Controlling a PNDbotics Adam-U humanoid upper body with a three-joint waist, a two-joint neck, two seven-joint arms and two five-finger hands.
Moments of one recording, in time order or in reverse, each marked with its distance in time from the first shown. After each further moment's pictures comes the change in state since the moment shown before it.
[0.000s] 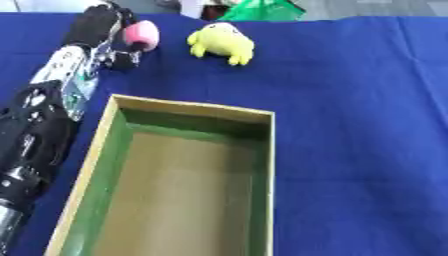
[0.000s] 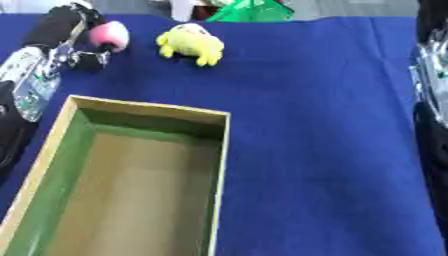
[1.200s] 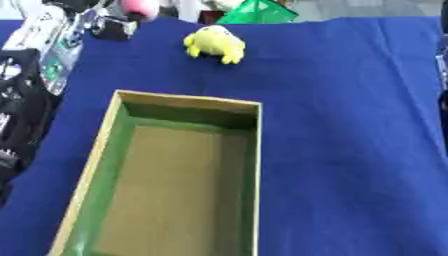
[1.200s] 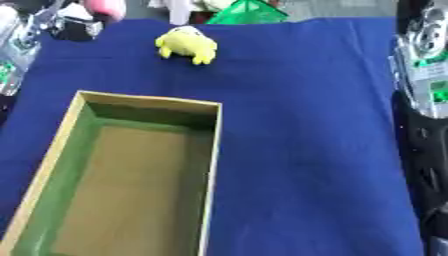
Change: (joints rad) left arm 0.028 0.019 -0.158 -0.198 0.027 -0.127 -0.081; right arm 0.089 0.020 -0.012 -0.037 0.004 0.014 -0.014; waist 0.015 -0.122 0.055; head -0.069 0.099
